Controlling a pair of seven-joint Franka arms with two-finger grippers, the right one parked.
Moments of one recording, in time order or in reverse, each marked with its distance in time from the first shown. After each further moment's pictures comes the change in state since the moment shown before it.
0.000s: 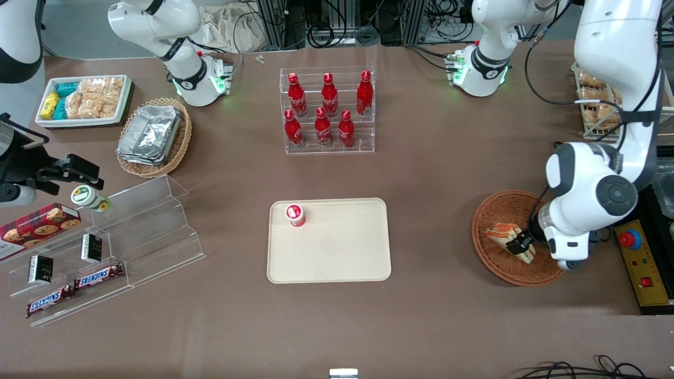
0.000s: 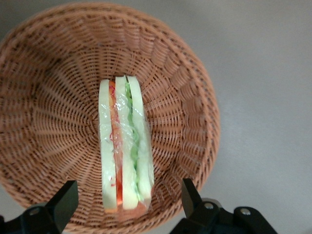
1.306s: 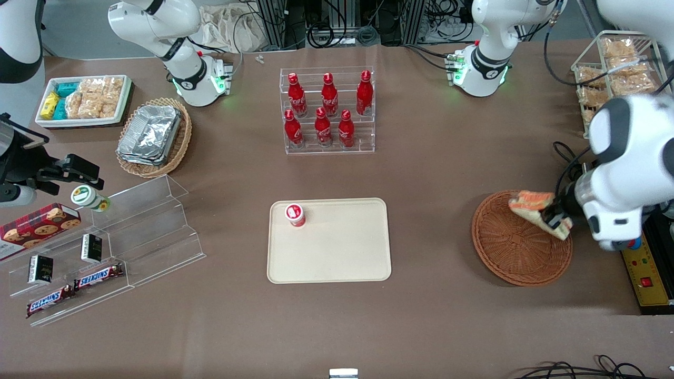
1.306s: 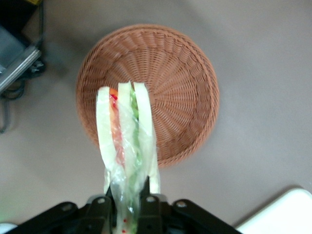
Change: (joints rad) arm 0.006 -0.182 -0.042 0.293 0.023 -0.583 -0.052
